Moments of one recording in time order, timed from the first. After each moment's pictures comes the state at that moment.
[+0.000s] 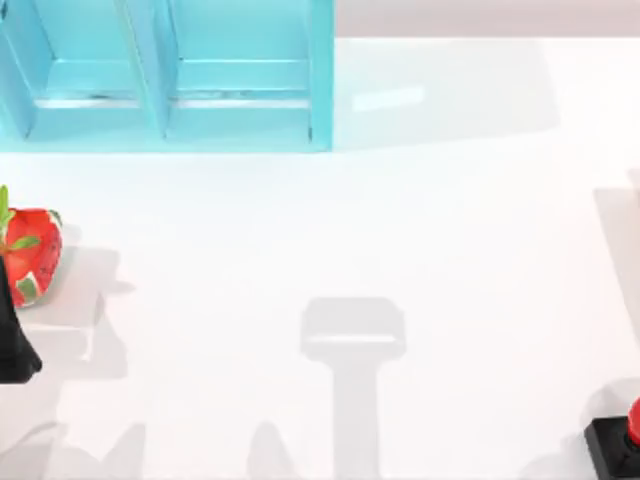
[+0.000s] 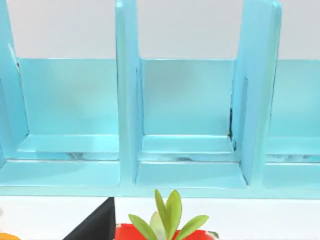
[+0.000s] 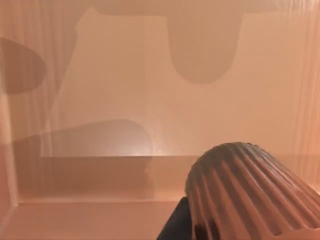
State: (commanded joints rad) left arm 0.00 0.00 0.00 0.00 0.00 0.00; right arm -0.59 1.42 1.09 -1.12 -0.02 -0.59
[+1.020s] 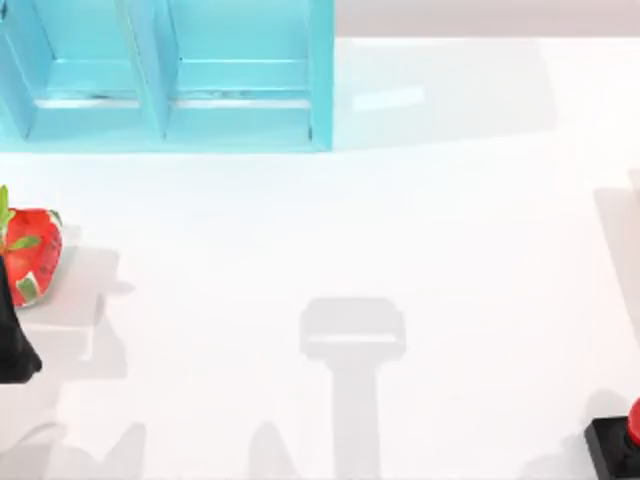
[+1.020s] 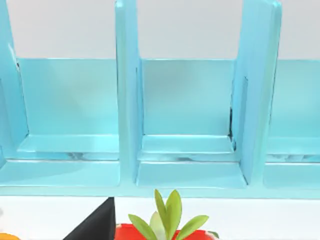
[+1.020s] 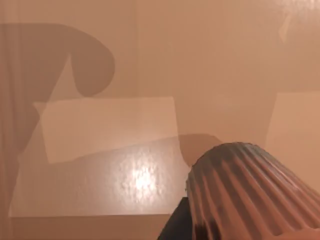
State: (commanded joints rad) left arm 0.00 0.00 0.00 0.00 0.00 0.00; right arm -0.60 1.49 0.89 -0.85 -0.02 -0.59
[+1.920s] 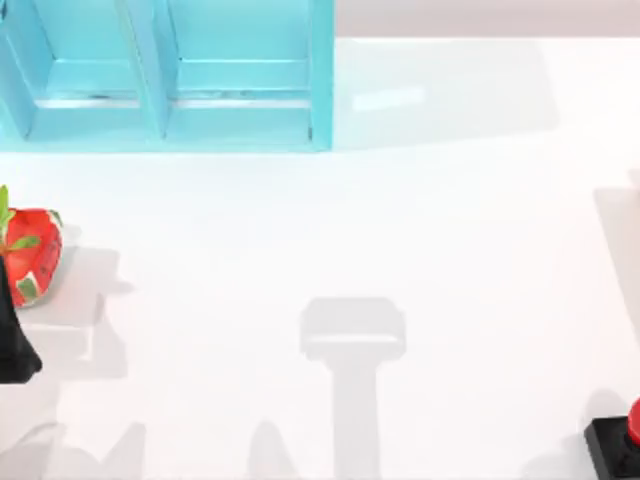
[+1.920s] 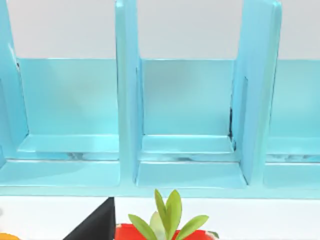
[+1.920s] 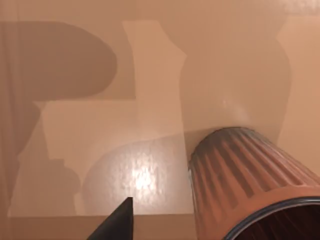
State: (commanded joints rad) left arm 0.00 0.00 0.00 0.00 0.00 0.00; right arm -0.60 1.49 0.89 -0.85 -0.02 -0.59
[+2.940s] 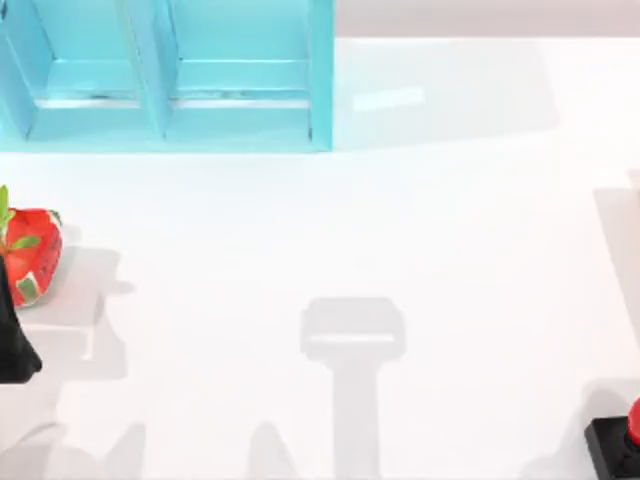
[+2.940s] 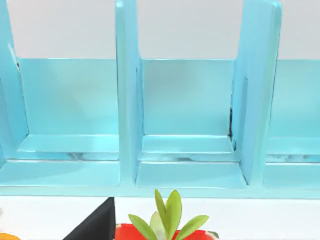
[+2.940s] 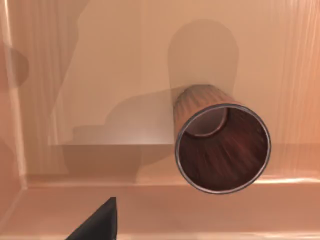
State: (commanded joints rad) left arm 0.00 0.00 0.00 0.00 0.00 0.00; right arm -0.60 1.43 1.20 -1.23 -0.02 -0.60
